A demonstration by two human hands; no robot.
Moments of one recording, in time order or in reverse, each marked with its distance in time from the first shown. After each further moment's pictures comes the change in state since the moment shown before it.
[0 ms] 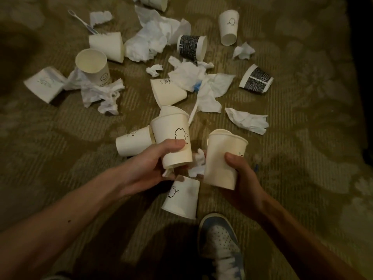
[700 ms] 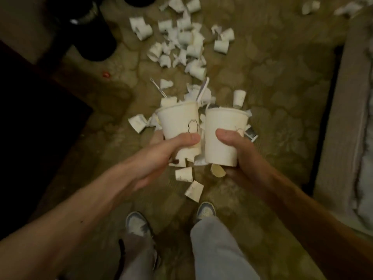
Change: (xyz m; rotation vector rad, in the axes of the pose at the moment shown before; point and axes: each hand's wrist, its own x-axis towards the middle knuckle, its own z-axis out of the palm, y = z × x) left_hand -0.317 0.254 0.168 0.052 0.257 0.287; right_hand -0.156 -0.335 0.266 -0.212 -0.040 0.137
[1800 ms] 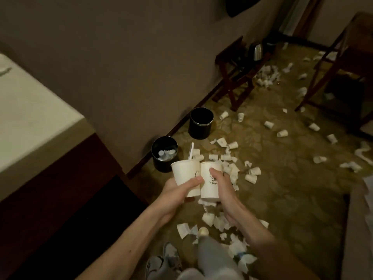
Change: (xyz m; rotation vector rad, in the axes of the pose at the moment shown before) left_hand -0.143 0.475 -0.125 -0.126 0.280 0.187; right_hand 0.037 -0.395 0.368 -0.395 0.156 -0.045
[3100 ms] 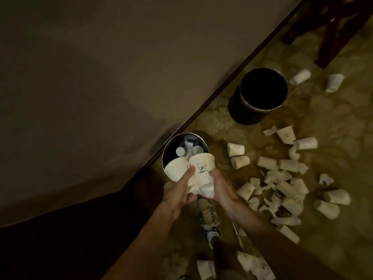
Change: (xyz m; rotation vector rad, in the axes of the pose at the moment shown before) left_hand 0.578 -0.037 -0.224 -0.266 0.589 -0.557; right_hand 0.583 -0.048 0.185 -0.103 -0.145 0.453
